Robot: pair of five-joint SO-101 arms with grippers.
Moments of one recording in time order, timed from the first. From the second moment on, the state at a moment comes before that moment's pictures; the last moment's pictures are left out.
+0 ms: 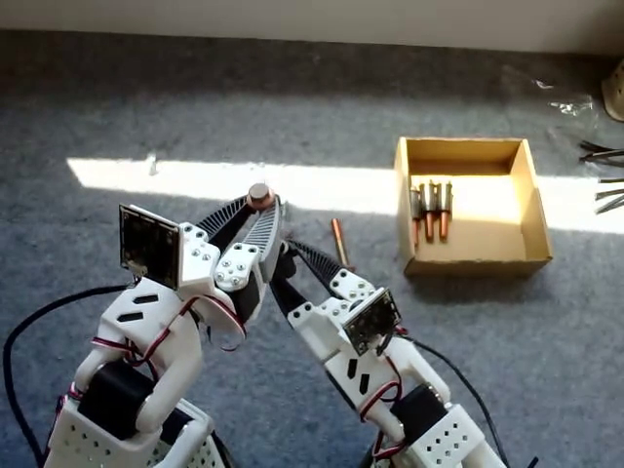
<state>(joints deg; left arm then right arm) 24.1 -80.3 56.0 43.0 15.6 -43.5 -93.5 95.9 3.6 7.3</state>
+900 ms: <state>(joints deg) 26.7 -79.5 57.4 45.6 15.8 -43.0 -93.6 96.0 -1.7 7.3</state>
